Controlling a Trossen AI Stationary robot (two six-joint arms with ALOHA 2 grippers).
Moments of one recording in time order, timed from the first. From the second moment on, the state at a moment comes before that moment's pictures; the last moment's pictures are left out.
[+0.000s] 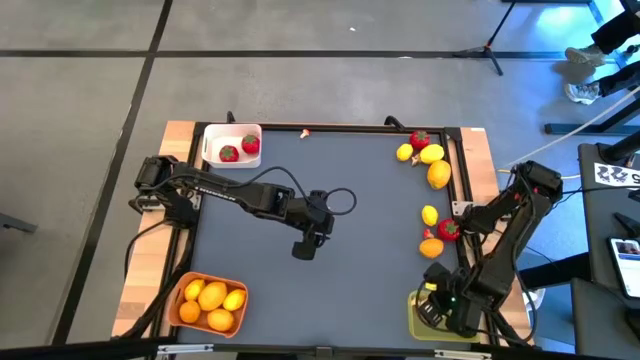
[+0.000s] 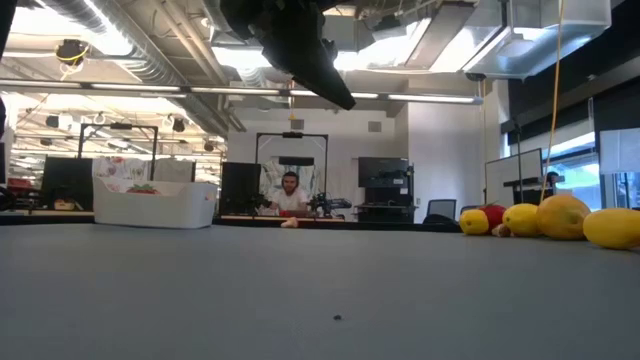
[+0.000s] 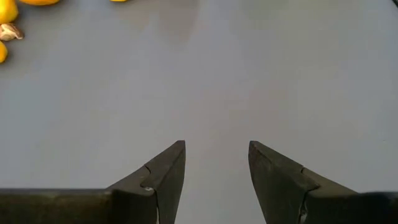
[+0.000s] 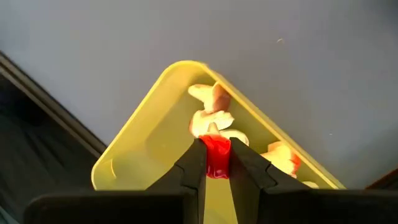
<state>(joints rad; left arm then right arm) -0.12 1.73 1.32 -0.43 -0.06 0.15 1.06 1.46 1.00 -0.86 0.14 1.95</state>
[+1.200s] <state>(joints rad) -0.02 1.65 1.32 -0.53 -0.20 0.15 1.06 1.41 1.00 -0.93 0.45 1.84</state>
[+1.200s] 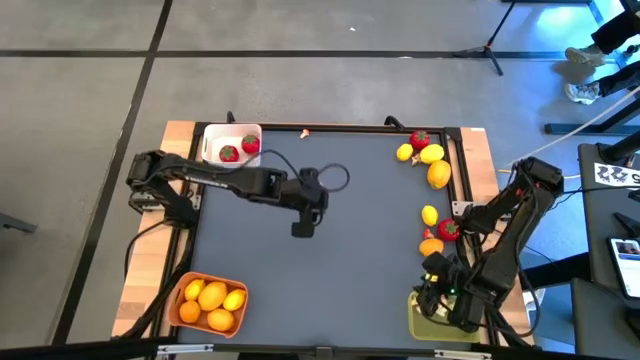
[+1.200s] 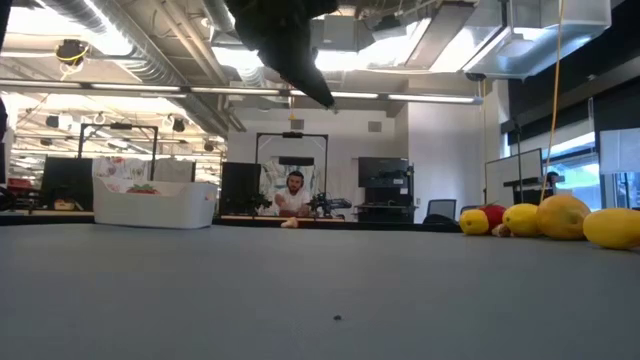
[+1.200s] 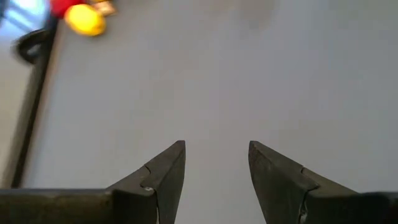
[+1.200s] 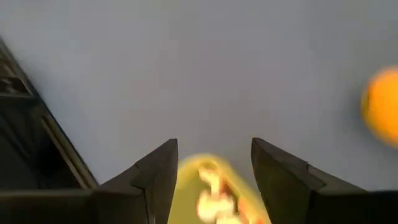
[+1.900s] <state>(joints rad) 0.45 1.63 1.32 -0.53 -0.24 -0.03 1.06 1.39 1.00 -0.97 1.10 1.56</state>
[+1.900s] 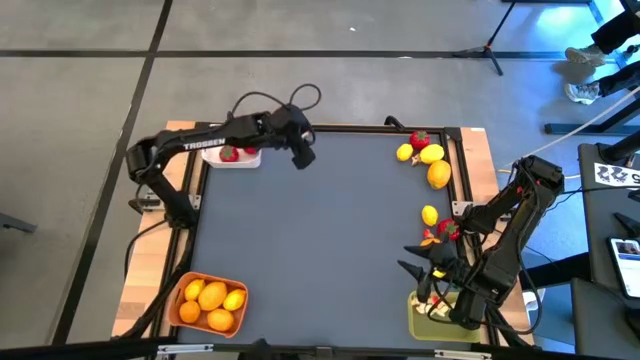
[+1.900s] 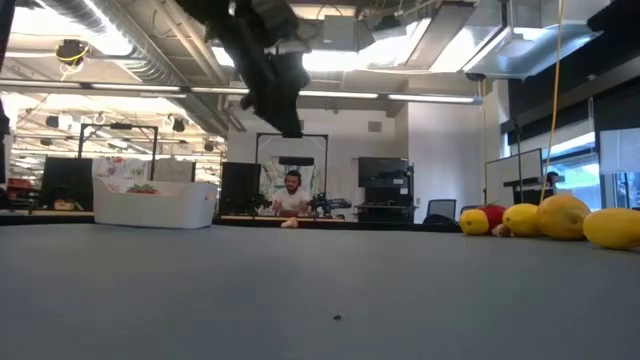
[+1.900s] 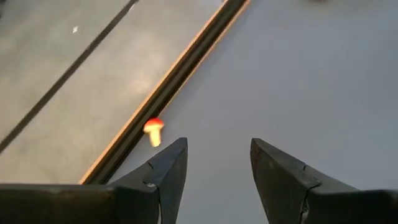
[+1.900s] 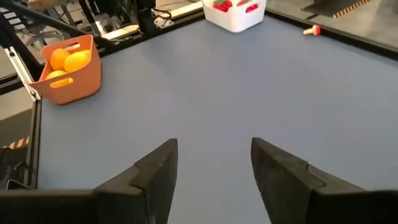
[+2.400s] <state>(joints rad) 0.60 1.87 1.32 -0.41 -0.23 -0.03 1.06 1.39 1.00 -0.99 1.12 1.56</state>
